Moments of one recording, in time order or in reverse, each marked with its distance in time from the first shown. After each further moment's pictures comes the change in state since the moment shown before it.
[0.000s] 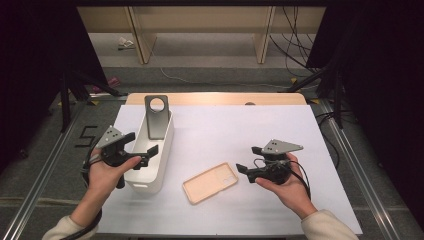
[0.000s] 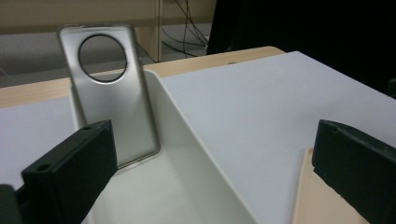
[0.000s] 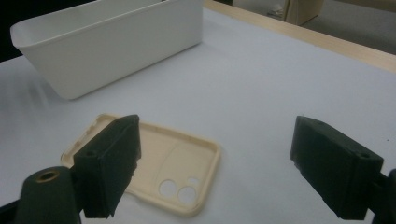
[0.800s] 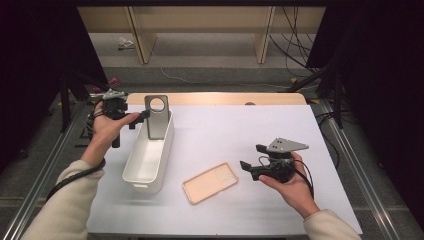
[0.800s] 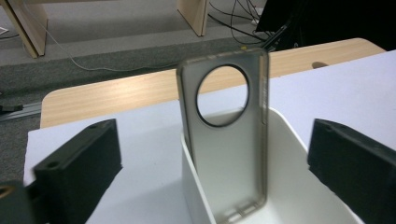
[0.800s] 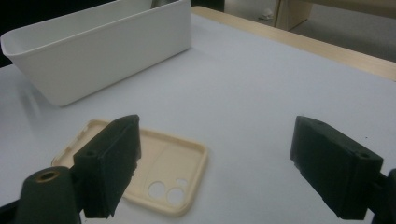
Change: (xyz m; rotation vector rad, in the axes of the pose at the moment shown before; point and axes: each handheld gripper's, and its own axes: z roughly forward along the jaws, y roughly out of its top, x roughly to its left) left arm 0.098 0.055 0.069 0.139 0.173 -0.063; right arm -0.008 0.000 -0.007 -0.024 -0.027 0.017
